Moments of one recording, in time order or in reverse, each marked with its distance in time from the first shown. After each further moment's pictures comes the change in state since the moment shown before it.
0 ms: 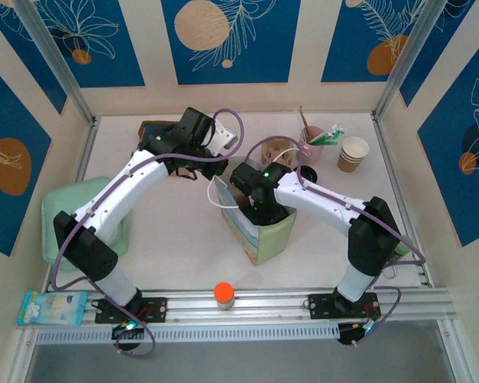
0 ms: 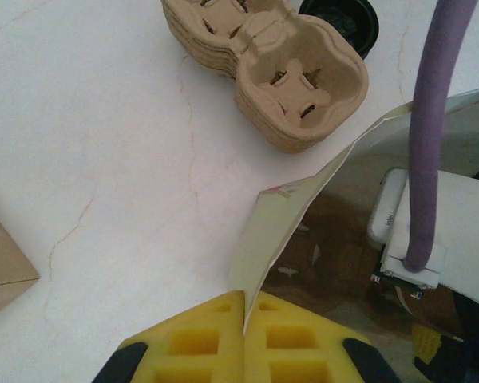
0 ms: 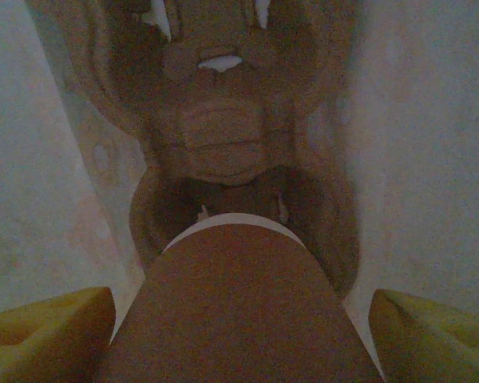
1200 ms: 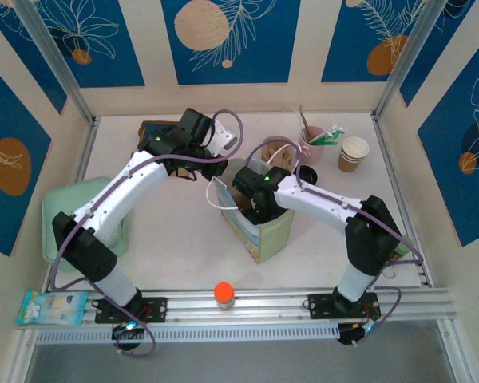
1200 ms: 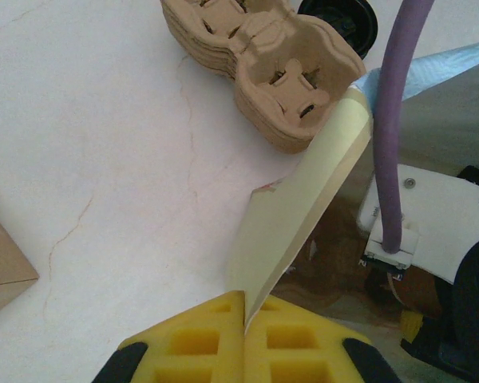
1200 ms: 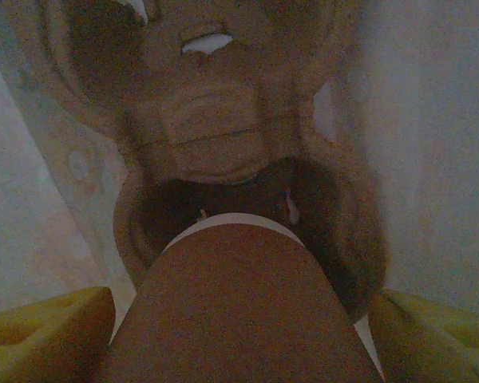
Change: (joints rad) left arm 0.000 -0.008 -0.010 0.007 0.000 0.000; right arm -0.016 0.000 -0.076 0.066 -0.004 0.000
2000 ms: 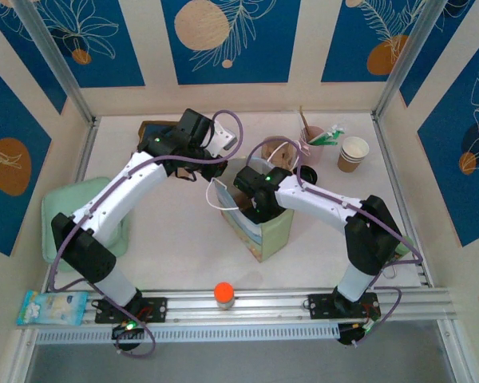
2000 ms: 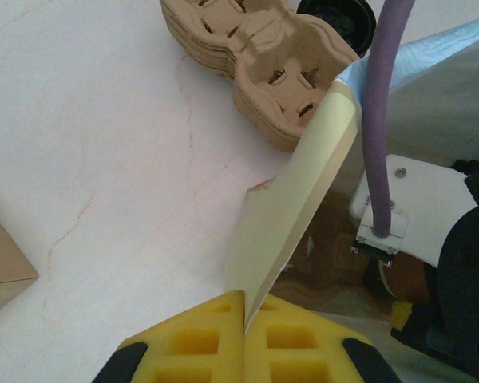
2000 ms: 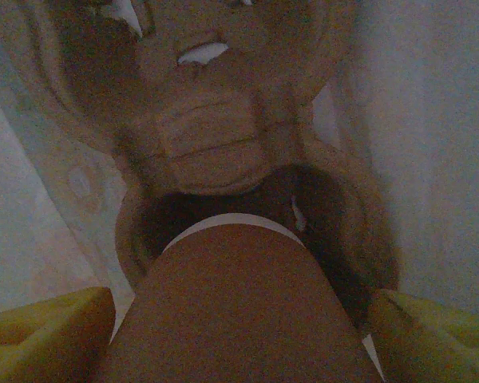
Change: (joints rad) left arm 0.000 -0.010 -0.010 0.004 0.000 0.000; right arm -0.013 0.000 -0.020 0.038 0.002 -0.001
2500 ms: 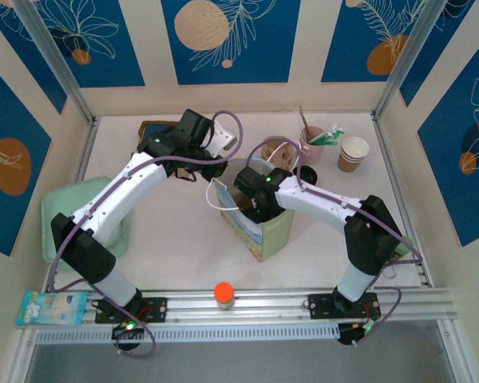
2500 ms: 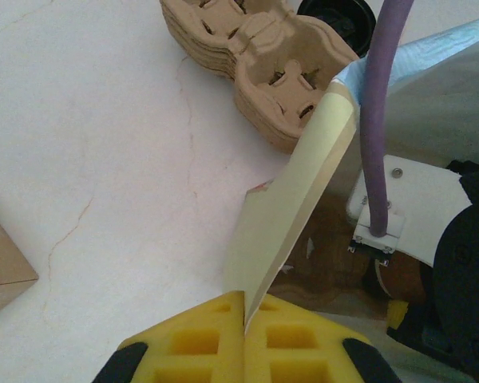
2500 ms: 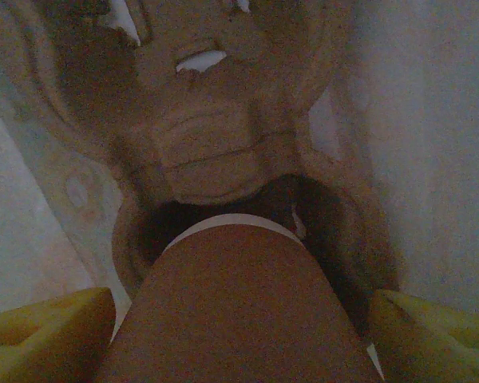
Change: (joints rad) left arm 0.000 -0.003 -0.012 0.013 0.000 0.000; right arm -0.002 0.000 -0.016 0.026 0.003 -0.003
